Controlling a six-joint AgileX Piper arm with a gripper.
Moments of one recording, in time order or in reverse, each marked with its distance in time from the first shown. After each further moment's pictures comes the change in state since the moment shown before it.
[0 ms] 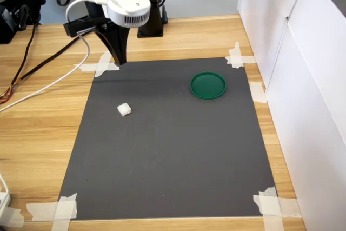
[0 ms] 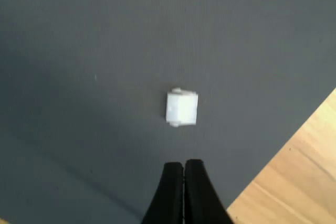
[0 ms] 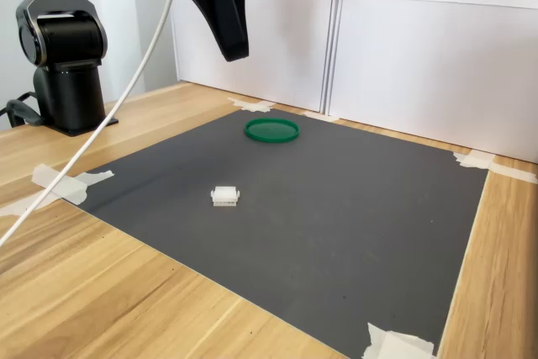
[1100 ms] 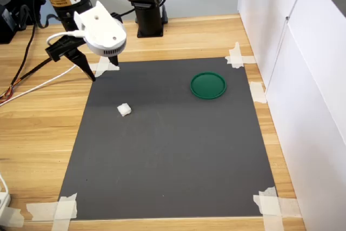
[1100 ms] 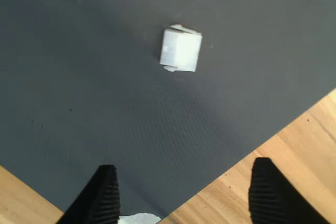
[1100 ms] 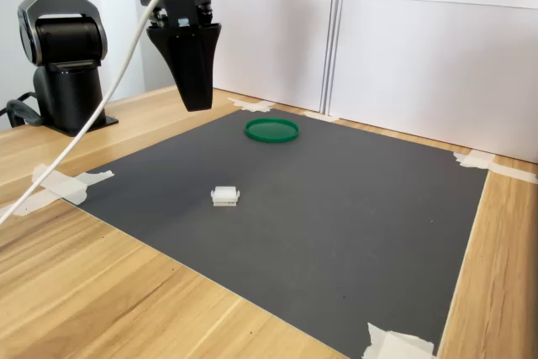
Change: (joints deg) arm -8.0 9.8 -6.0 -0.3 8.6 -11.3
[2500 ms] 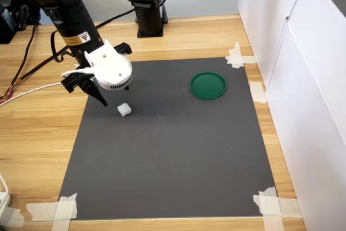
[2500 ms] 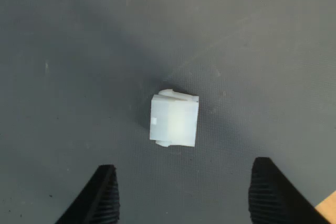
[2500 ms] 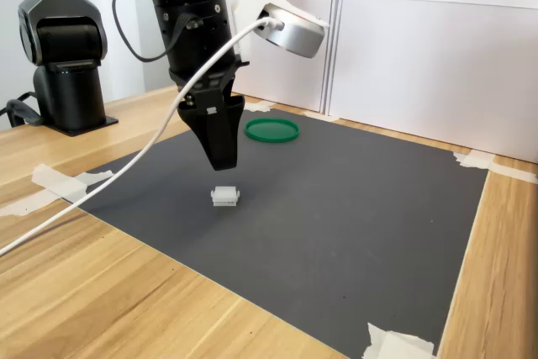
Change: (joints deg) arm 0.0 7.5 4.7 5.5 -11.1 0.9
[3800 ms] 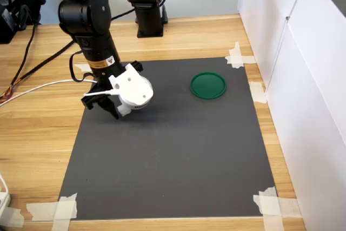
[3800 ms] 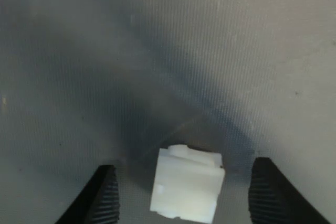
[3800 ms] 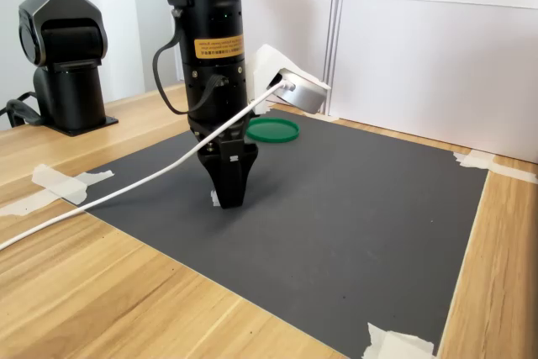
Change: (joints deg) arm 6.4 5.1 5.2 -7.1 -10.5 4.3
